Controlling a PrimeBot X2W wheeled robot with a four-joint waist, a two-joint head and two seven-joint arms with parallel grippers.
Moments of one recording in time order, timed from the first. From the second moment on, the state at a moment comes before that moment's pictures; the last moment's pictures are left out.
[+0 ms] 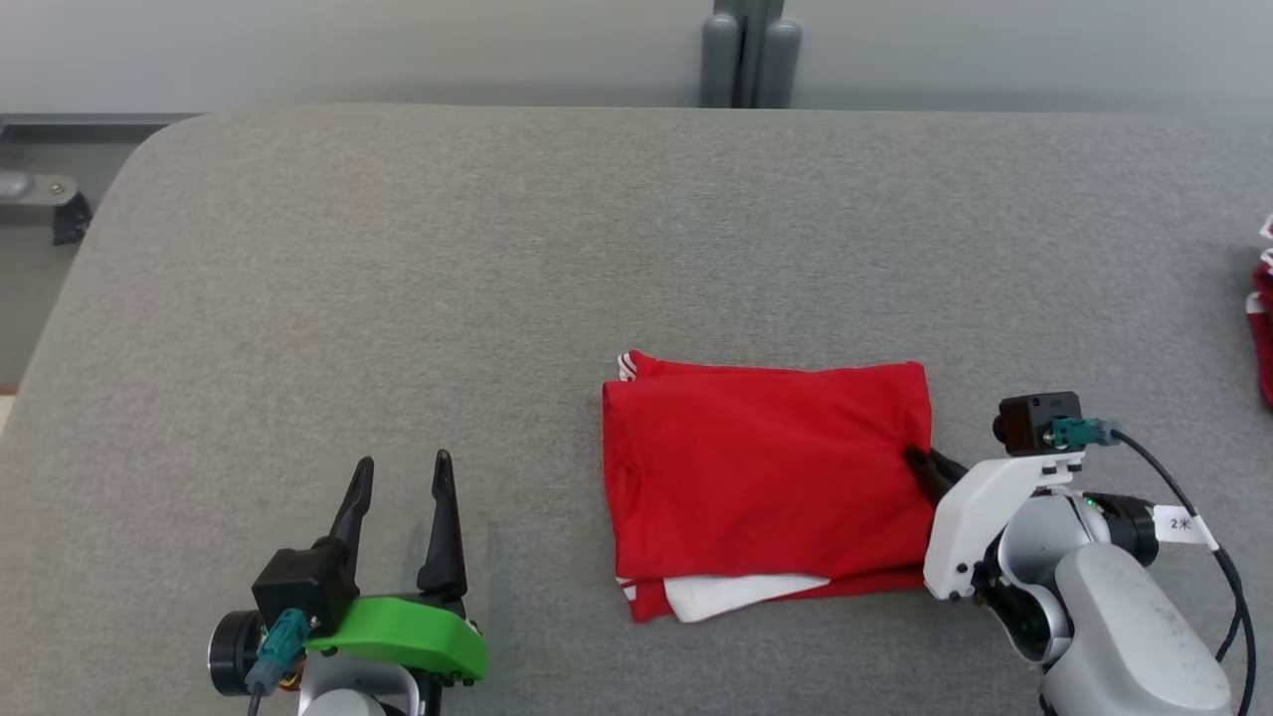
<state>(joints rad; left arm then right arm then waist) -0.09 0.05 -0.21 0.27 -0.32 0.04 -0.26 -0.29 -0.14 0.13 0.48 0.36 0.13 0.27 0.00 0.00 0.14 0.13</state>
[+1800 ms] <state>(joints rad) -0.16 0.05 -0.25 0.27 -0.31 0.03 -0.26 -0.72 -0.32 -0.28 0.61 0.14 0.13 0.17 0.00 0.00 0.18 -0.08</state>
